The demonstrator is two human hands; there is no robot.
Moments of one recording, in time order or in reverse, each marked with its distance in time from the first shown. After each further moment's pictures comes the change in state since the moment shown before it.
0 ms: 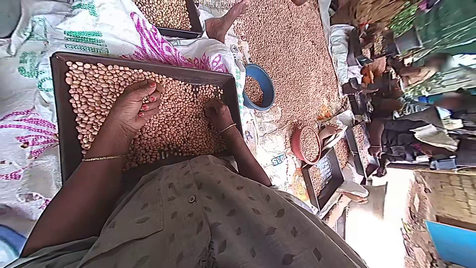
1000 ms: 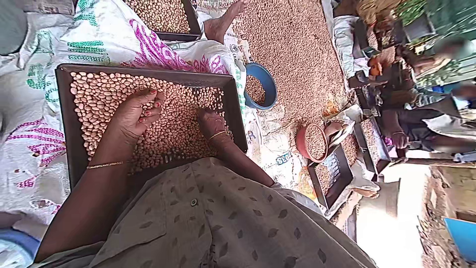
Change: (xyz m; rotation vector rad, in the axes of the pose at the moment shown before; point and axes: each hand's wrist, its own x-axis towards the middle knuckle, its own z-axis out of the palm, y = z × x) left_hand 0.001 0.001 -0.003 0.023 0.067 -0.101; right_hand -0.005 -0.067 0.016 -0.480 -0.284 0.279
